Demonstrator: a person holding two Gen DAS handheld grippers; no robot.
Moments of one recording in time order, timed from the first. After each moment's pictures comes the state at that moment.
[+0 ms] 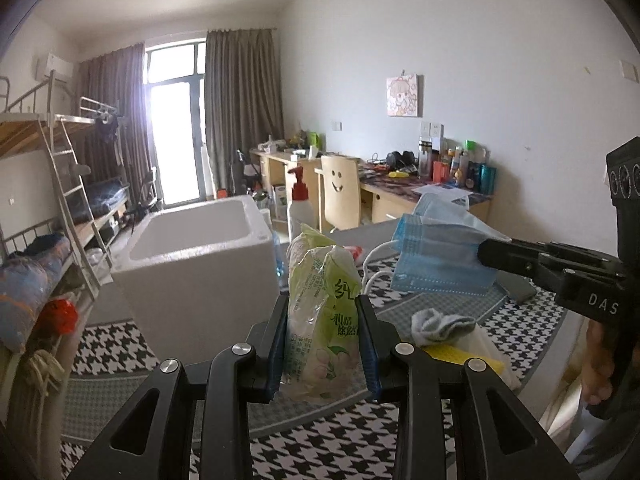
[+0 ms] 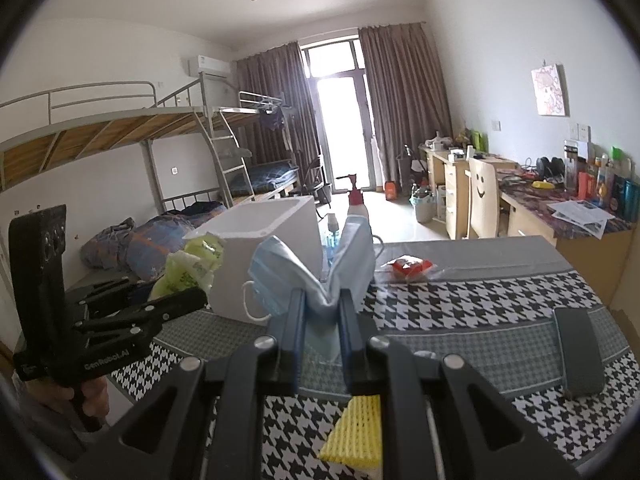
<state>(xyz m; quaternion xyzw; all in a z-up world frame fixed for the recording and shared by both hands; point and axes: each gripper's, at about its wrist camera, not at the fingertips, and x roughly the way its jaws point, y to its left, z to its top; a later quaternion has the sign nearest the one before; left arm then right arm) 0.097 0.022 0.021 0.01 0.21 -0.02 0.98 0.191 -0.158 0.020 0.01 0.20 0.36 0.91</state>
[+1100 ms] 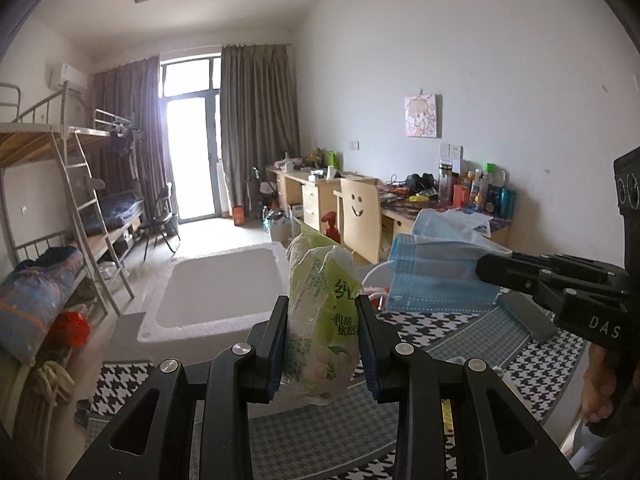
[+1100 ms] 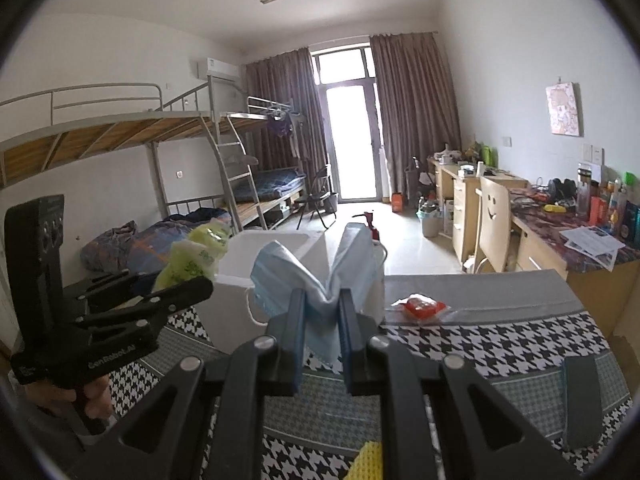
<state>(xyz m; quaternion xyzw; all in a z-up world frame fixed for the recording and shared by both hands) 0.130 0.042 0.055 0.01 0.18 0.01 0.98 0.224 -0.125 0.053 -0.01 0.18 0.37 0.91</state>
